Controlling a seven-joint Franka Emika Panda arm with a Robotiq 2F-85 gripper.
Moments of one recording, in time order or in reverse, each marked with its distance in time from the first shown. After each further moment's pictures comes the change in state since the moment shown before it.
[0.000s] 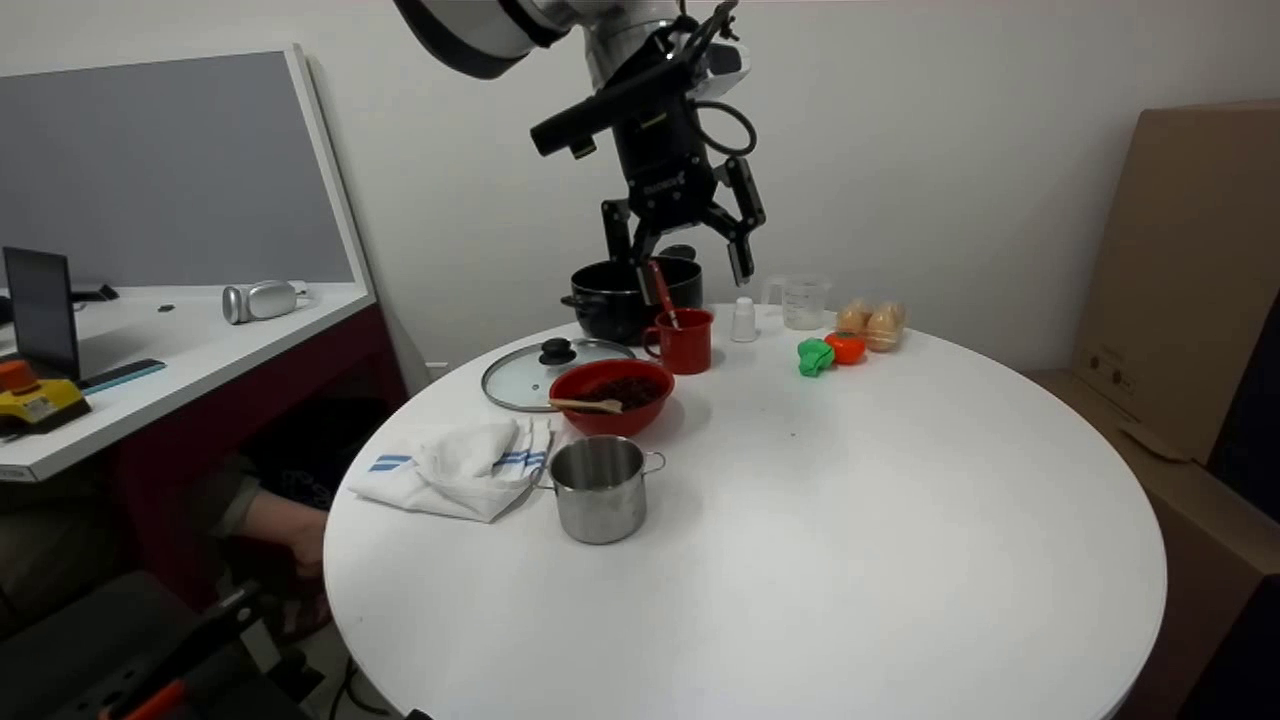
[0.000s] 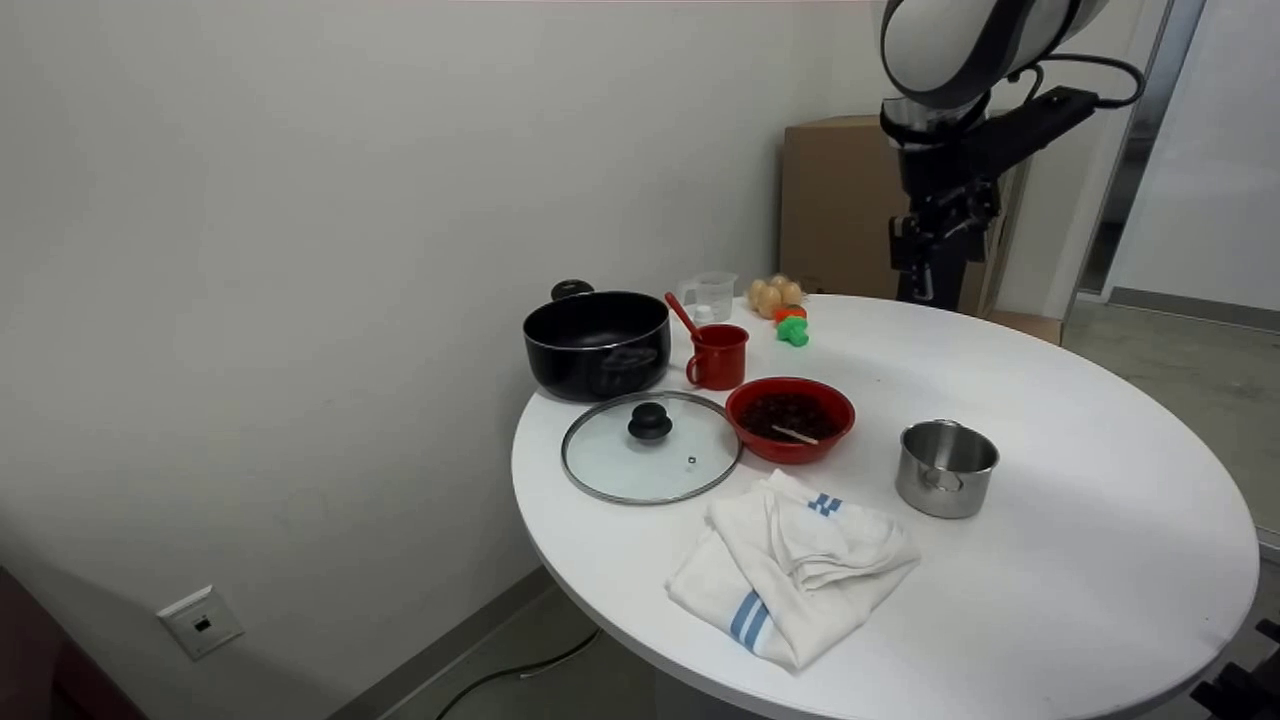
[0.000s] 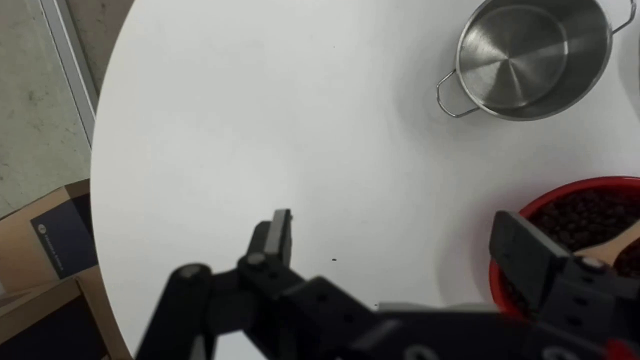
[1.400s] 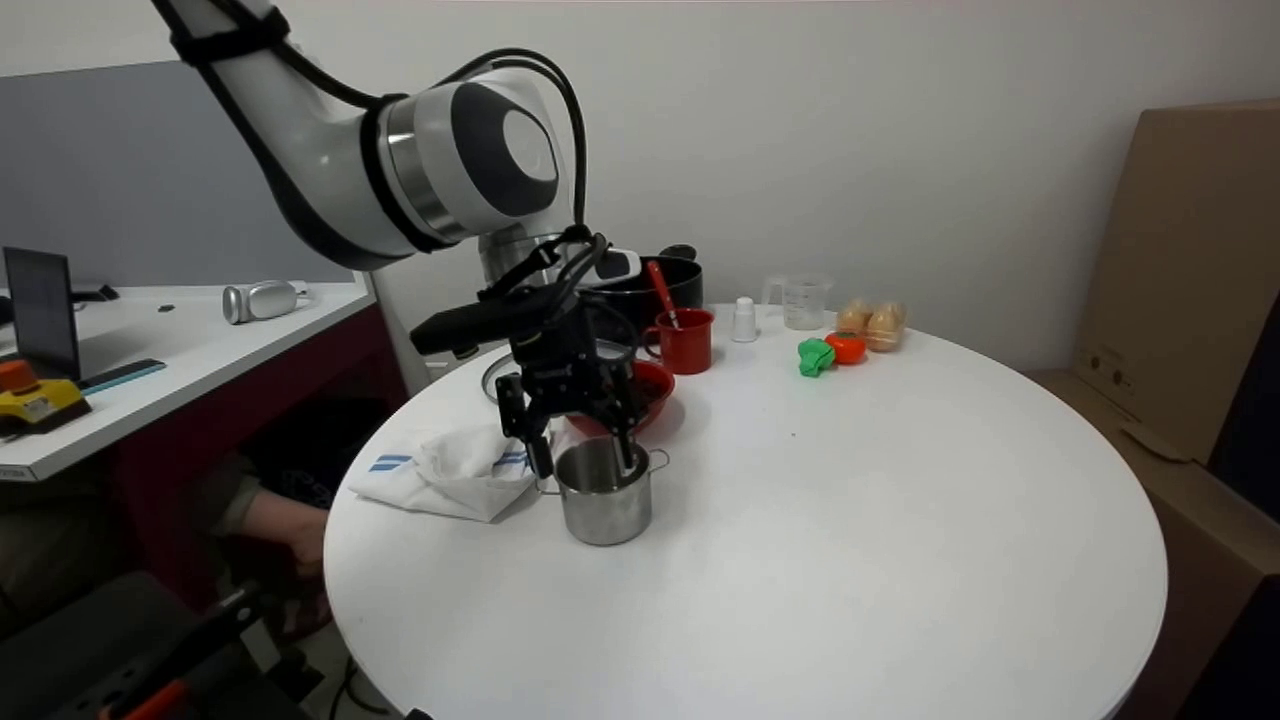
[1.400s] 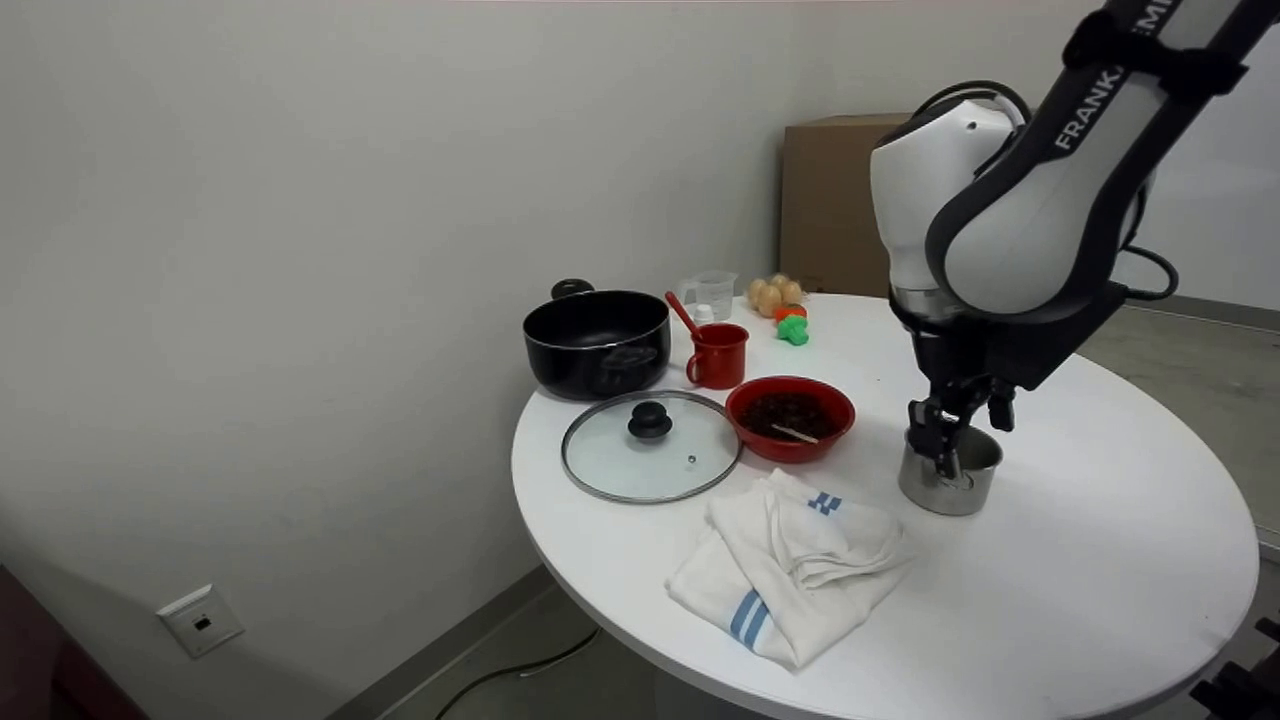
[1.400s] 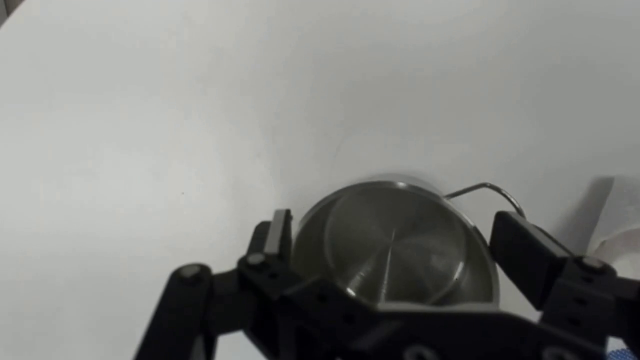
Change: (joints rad) arm 0.121 0.072 -0.049 -0.355 -0.092 0.291 0.181
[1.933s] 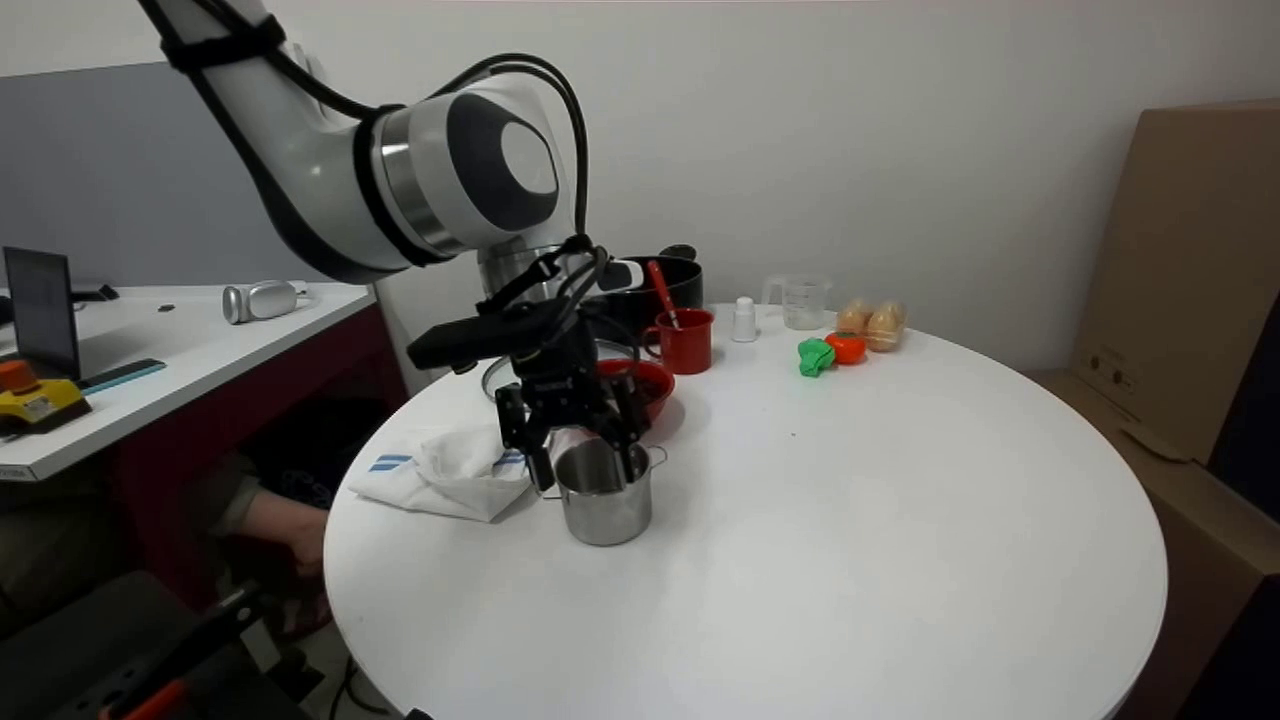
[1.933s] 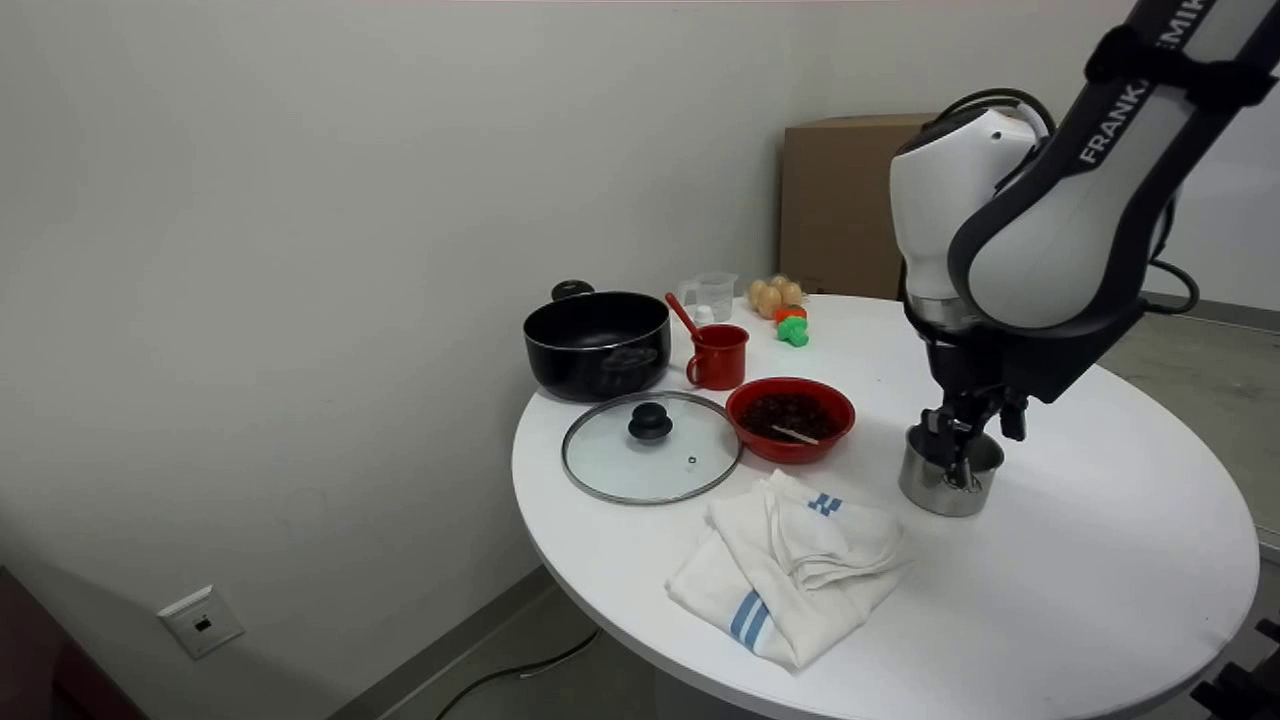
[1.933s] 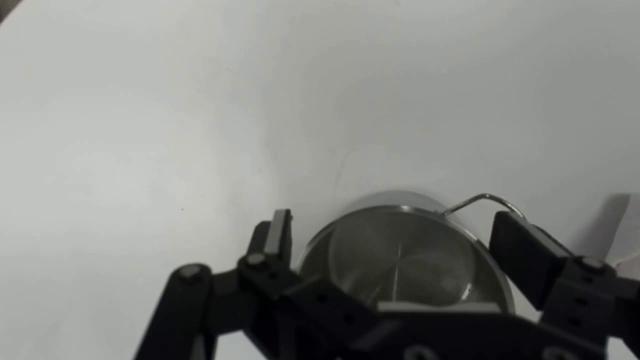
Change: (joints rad) arm 0.000 -0.003 -0.025 -0.037 -0.009 0.054 0.003
